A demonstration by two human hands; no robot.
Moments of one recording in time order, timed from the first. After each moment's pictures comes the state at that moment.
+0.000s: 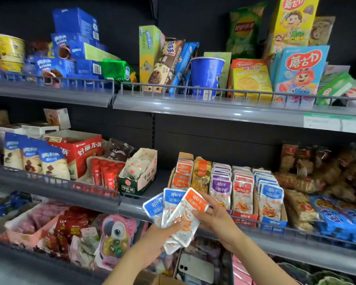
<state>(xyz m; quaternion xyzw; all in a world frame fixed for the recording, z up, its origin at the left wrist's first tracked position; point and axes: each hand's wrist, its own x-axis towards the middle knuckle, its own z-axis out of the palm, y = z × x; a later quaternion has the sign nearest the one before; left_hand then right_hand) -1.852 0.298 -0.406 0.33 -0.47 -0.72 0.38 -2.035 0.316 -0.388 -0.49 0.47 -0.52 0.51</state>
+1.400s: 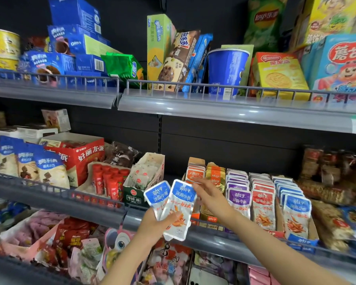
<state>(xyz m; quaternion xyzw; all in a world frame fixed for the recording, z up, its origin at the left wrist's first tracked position) -1.830 0.208 -0.409 0.41 -0.55 -0.58 0.45 -2.010 0.221 -0.357 -0.58 0.54 -0.49 0.36</state>
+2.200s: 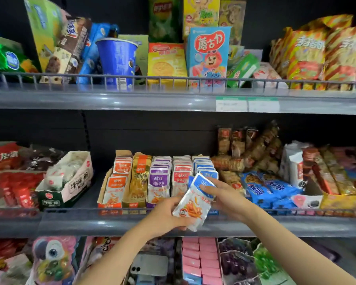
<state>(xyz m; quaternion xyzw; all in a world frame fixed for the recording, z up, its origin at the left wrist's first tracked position) -2.020 0.303 -0.369 0.26 -0.79 -0.52 0.21 -2.212 0.360 -0.356 -0.43 0.54 -0.55 0.47</state>
